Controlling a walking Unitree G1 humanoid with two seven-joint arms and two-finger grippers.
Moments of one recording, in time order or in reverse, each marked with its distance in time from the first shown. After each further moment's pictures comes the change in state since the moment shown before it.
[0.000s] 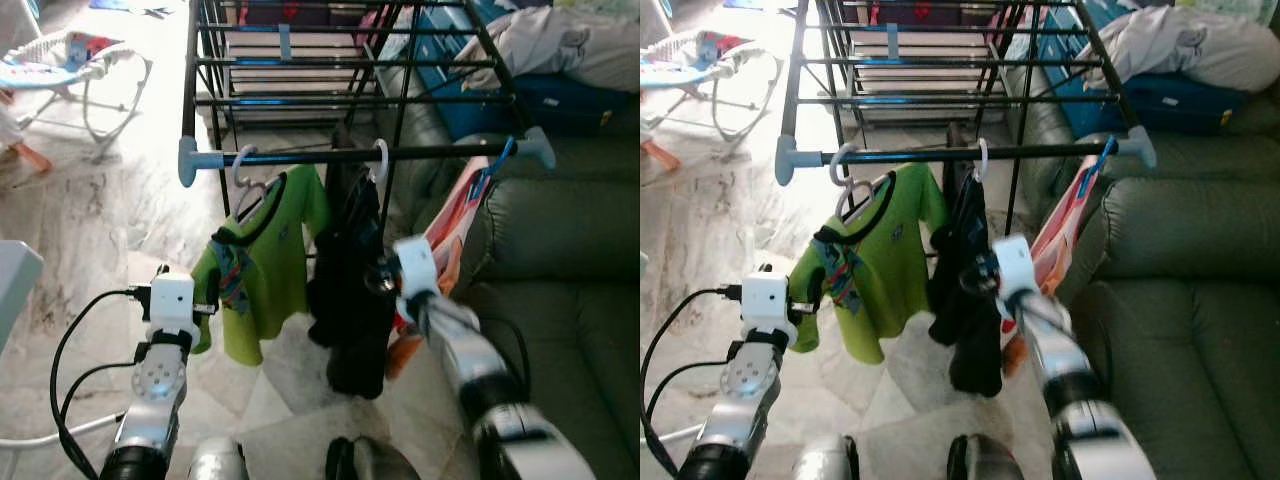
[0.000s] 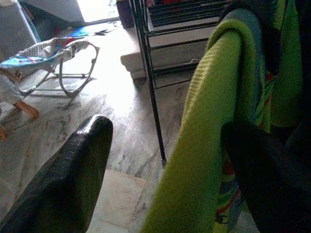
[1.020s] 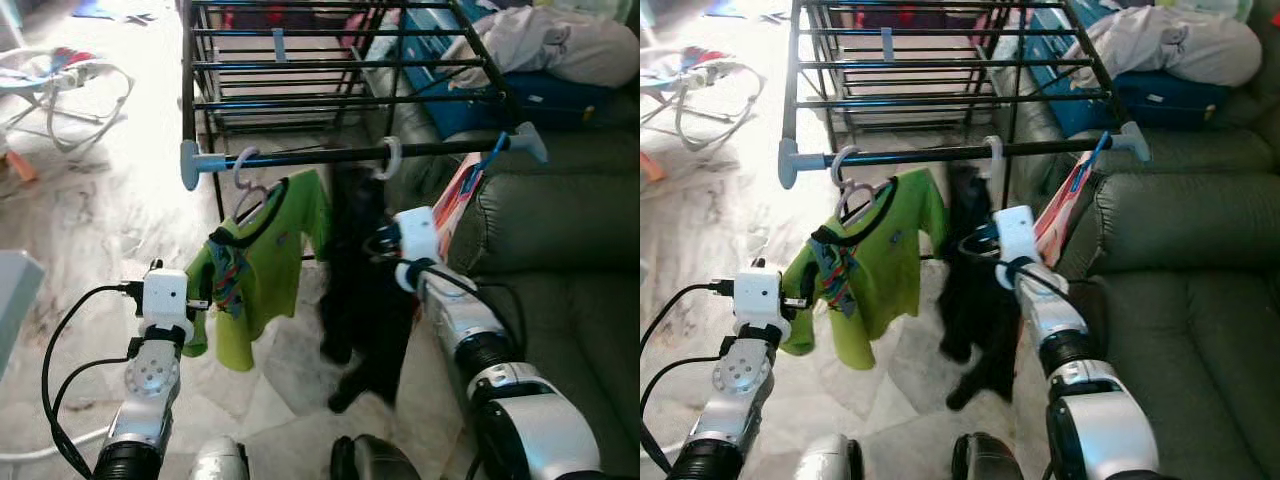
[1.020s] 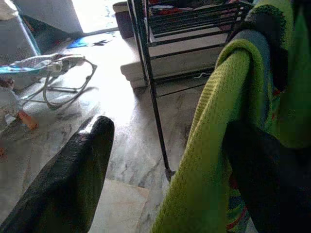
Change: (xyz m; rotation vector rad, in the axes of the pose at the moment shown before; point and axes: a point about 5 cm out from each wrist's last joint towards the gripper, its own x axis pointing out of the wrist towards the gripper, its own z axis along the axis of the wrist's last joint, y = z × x) left arm 0.003 0.008 0.004 0.009 -0.019 0.014; right arm 0.027 -0.006 0.039 0.009 0.009 0.009
